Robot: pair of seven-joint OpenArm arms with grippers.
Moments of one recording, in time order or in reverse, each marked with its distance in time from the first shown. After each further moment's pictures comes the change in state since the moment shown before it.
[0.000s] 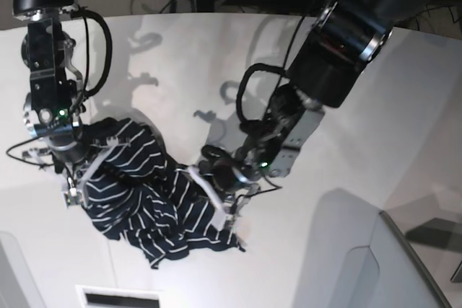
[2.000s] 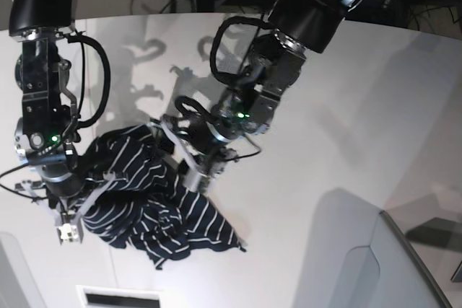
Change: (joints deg) left arm 14.8 1.2 -3.8 19.4 5.2 4.7 3.6; right arm 6.7 -0.1 0.2 2.4 0.0 0.0 -0.9
